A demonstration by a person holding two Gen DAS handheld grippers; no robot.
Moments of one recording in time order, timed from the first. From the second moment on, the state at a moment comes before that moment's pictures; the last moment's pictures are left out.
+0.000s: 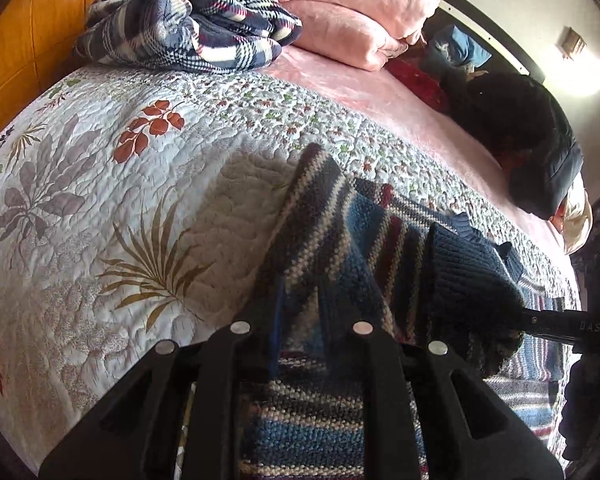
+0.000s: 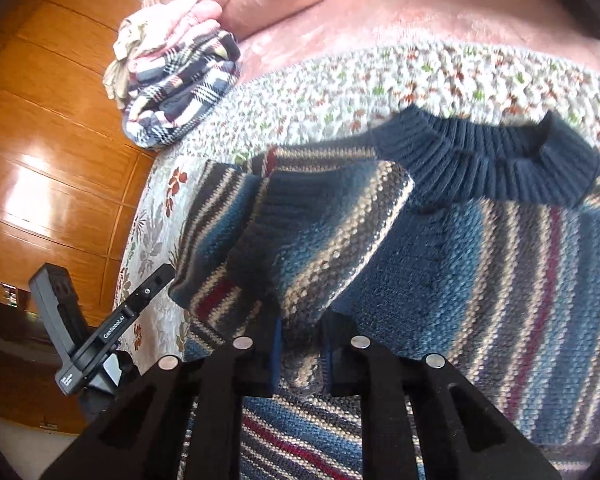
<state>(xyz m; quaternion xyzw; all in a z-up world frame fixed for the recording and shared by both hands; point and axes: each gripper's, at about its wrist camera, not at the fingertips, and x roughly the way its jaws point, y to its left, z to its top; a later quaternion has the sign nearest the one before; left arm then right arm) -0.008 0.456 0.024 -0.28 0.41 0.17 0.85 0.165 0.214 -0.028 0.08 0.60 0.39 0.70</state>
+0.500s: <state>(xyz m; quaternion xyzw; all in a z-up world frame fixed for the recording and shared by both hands) 0.038 0.400 -0.028 -0.25 0.48 0.11 0.83 0.194 0.151 -0.073 0.08 0.63 0.33 0.70</state>
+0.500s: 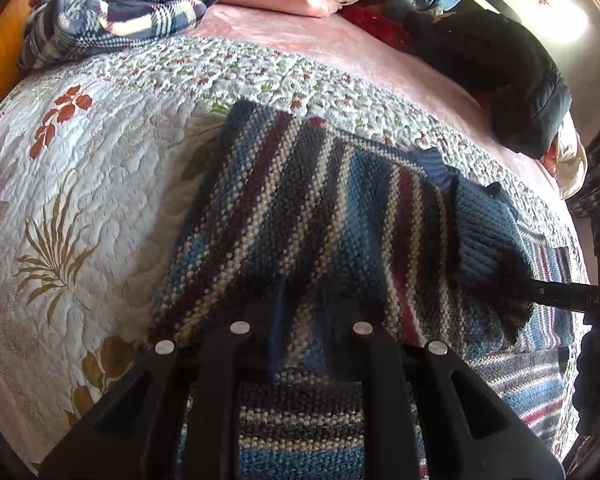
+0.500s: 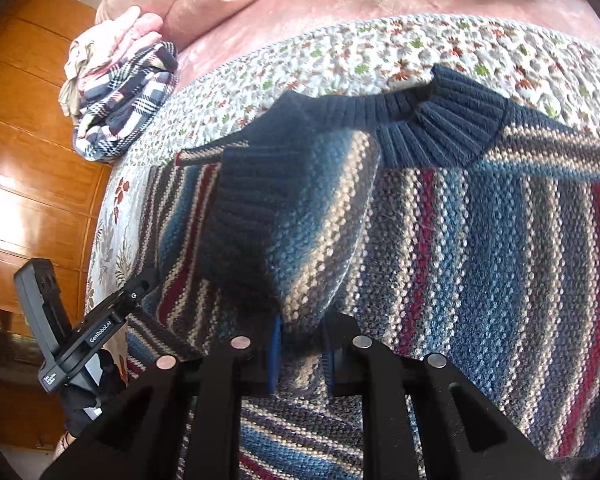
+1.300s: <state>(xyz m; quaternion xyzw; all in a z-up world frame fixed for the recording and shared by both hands) 0.037 0.407 -0.038 -0.27 0.48 0.10 0.83 0.151 0.260 -0.041 -0.20 0.55 0.33 0.74</state>
